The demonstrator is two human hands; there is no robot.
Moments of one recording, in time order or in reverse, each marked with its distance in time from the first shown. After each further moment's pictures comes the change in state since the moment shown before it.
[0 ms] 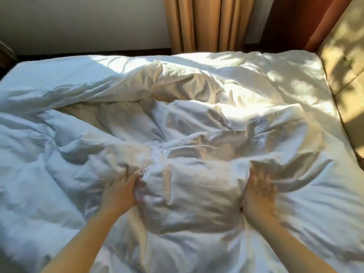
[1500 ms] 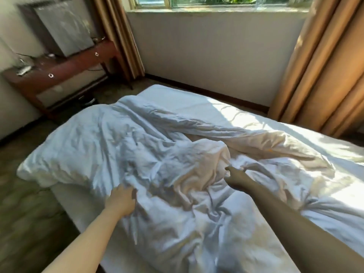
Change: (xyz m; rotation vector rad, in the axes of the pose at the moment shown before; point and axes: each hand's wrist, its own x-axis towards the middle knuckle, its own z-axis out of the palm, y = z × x) left_hand -0.111 -0.297 -0.129 -0.177 -0.257 -0.656; right_hand 0.032 -0.451 -0.150 0.008 -0.544 -0.585
